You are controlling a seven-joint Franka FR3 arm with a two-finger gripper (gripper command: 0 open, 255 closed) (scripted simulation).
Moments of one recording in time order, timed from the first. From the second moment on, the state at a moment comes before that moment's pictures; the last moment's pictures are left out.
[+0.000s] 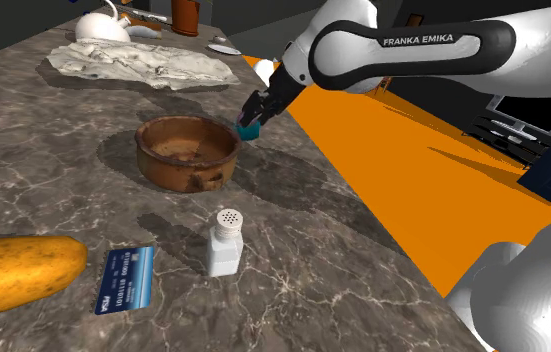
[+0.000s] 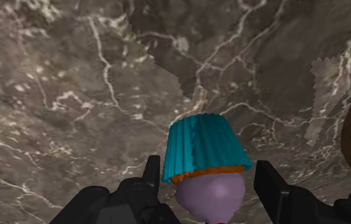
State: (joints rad) arm 0.16 -0.12 0.13 -2.05 0.18 2.39 -0.04
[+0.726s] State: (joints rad) arm 0.15 -0.13 0.13 -1.92 0.16 2.25 -0.02
